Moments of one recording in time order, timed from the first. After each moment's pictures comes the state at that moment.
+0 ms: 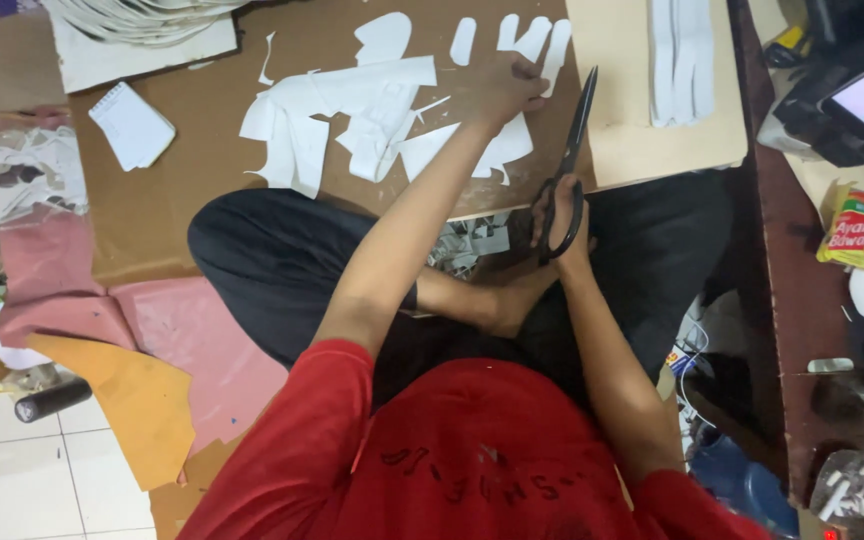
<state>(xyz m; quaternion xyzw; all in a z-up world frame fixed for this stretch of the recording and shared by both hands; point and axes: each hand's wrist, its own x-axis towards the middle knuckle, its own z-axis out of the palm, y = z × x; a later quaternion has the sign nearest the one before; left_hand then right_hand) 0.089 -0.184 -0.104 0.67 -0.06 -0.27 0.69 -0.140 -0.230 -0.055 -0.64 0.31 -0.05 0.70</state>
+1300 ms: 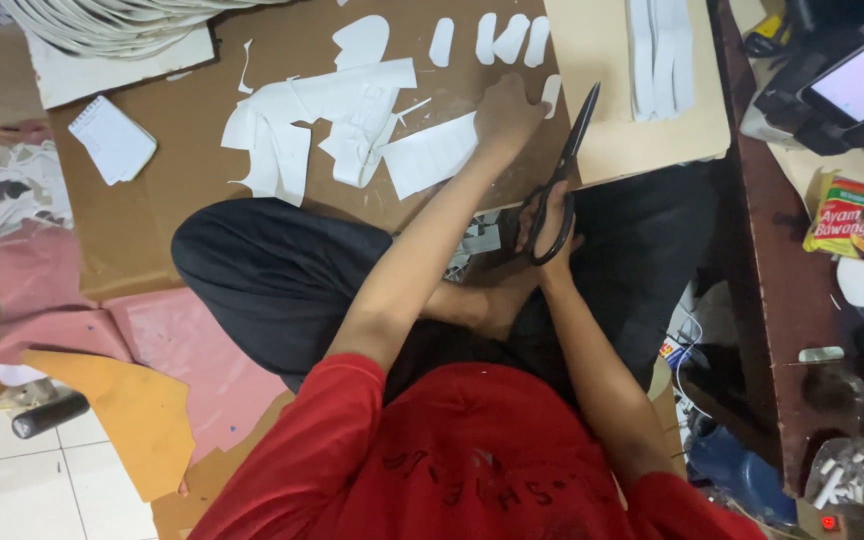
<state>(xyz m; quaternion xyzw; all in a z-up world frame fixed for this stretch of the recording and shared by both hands) 0.045 -0.213 -0.103 0.92 -0.12 -0.12 0.35 -0.149 -0.219 -0.056 -0.57 0.33 -0.12 0.74</state>
